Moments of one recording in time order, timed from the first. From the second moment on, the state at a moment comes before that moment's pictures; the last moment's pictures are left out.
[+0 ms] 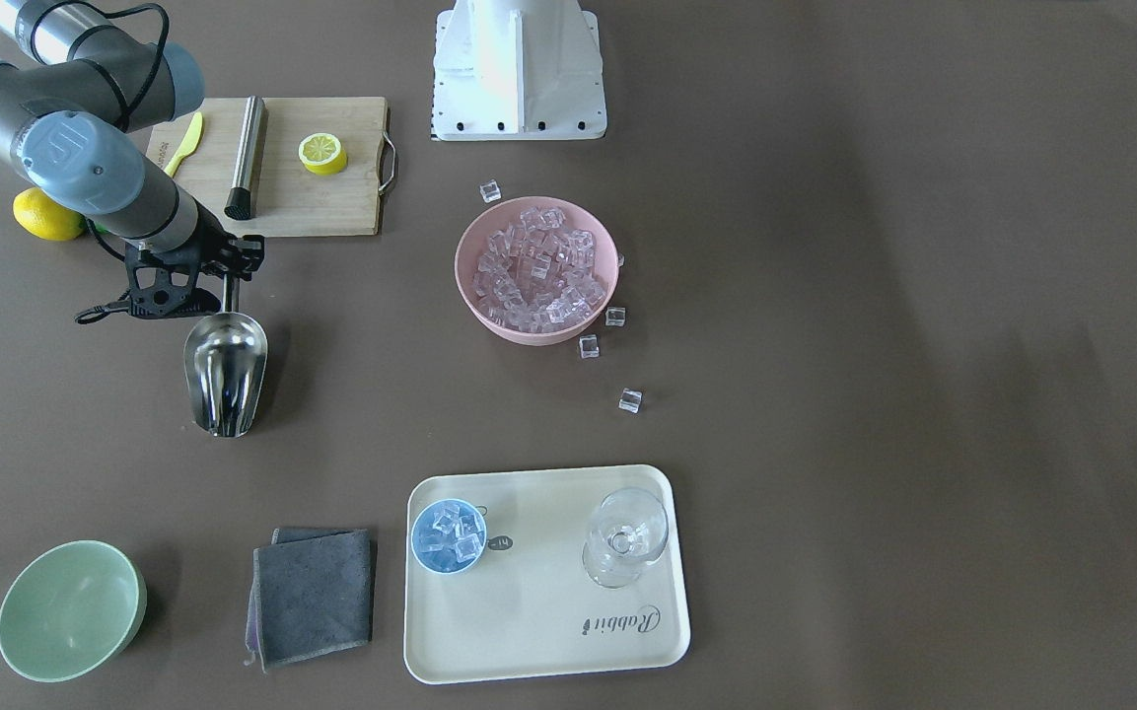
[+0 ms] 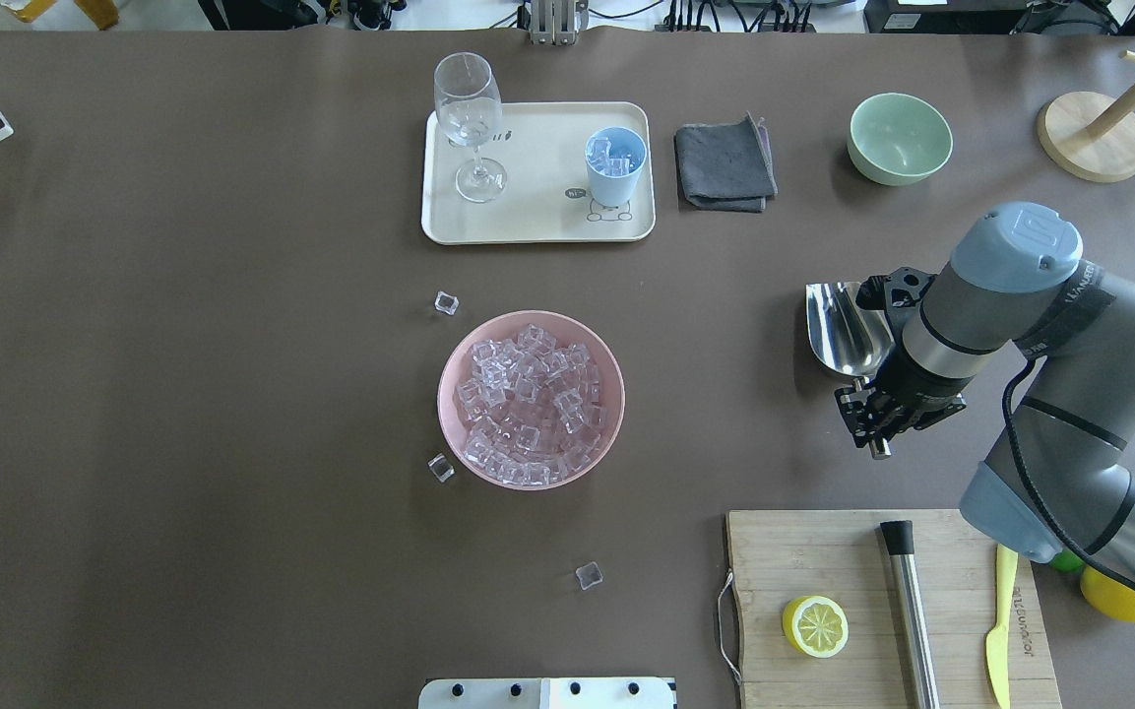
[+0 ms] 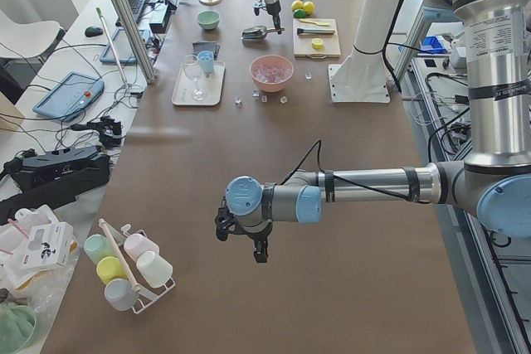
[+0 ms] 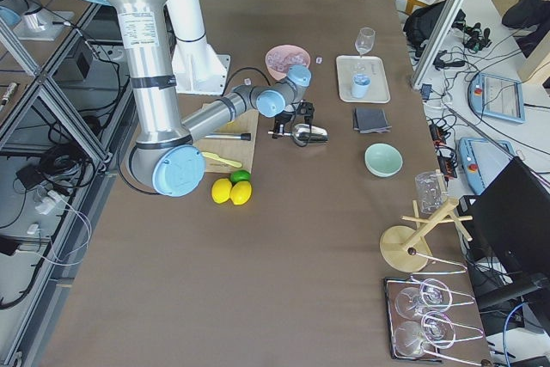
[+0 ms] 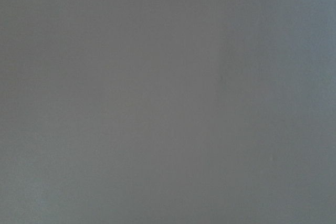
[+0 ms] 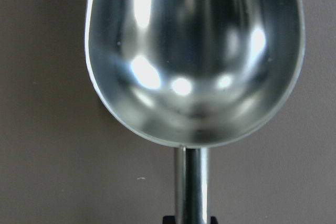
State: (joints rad) left arm -1.46 -1.40 -1.64 -1.63 -2.42 -0.08; right arm 0.71 -1.40 1.82 -1.50 2.24 0.90
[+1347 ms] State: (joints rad) left arm -1.39 -1.41 -1.64 -1.63 -2.42 -0.08; right arm 0.72 -1.39 1.84 -1.51 2.26 0.89
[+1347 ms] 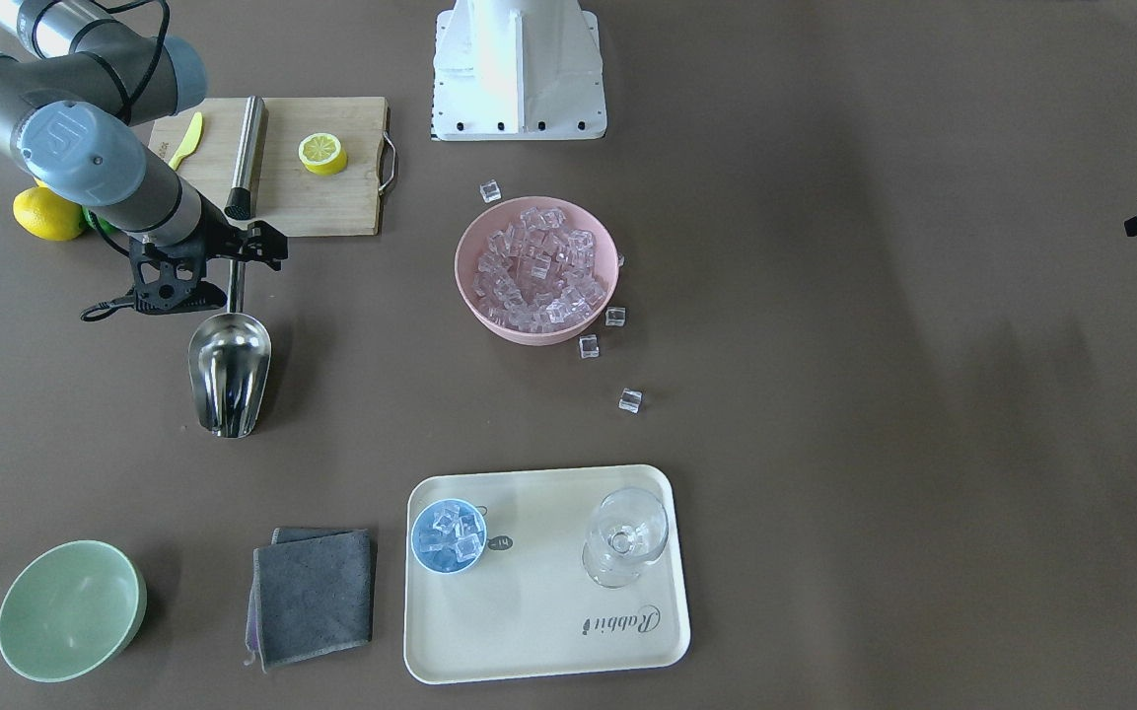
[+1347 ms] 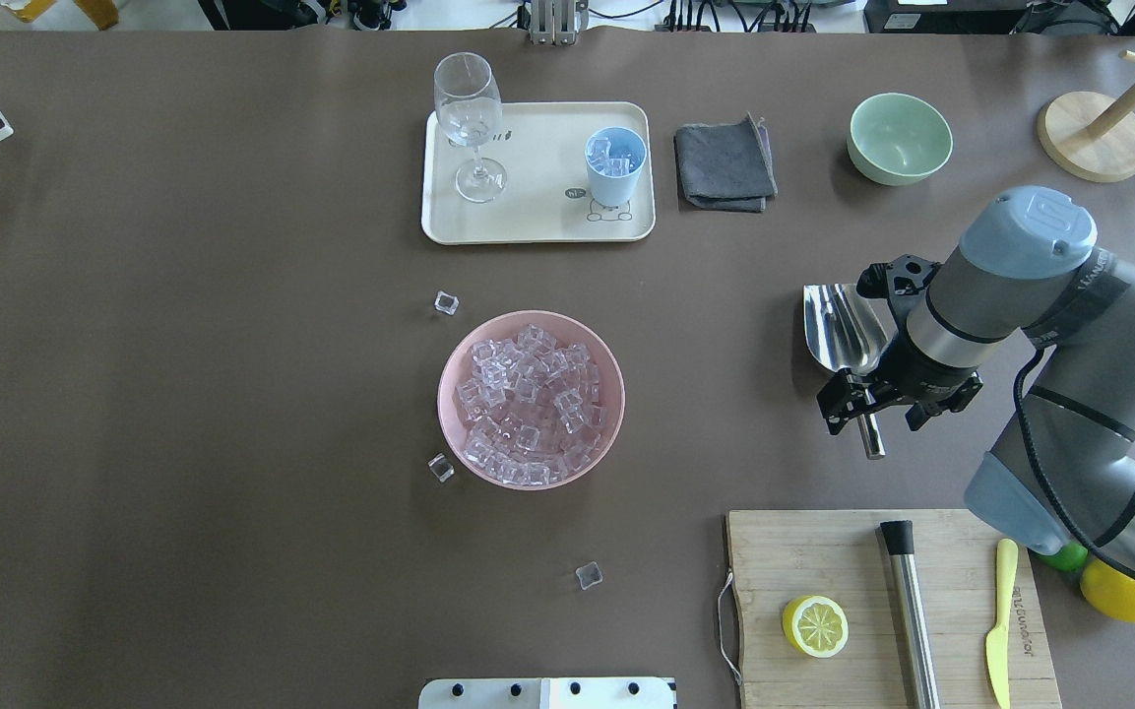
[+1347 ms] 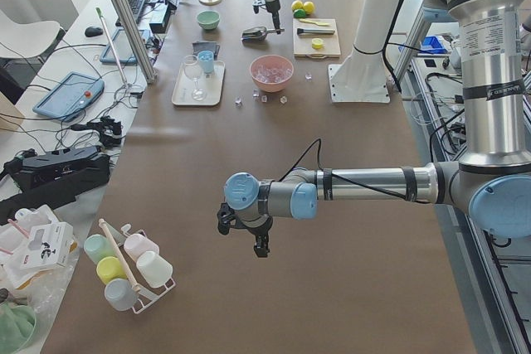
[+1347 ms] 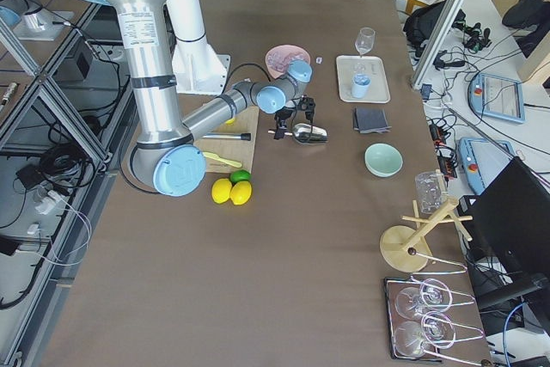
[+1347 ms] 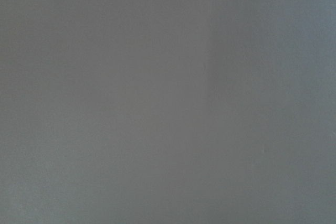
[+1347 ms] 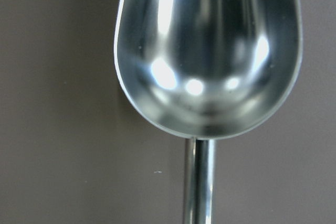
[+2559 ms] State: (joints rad) left arm -1.39 -1.41 -1.64 -1.63 -2.42 -0.08; right arm 1.35 -1.67 1.80 -1.62 2.23 0.02
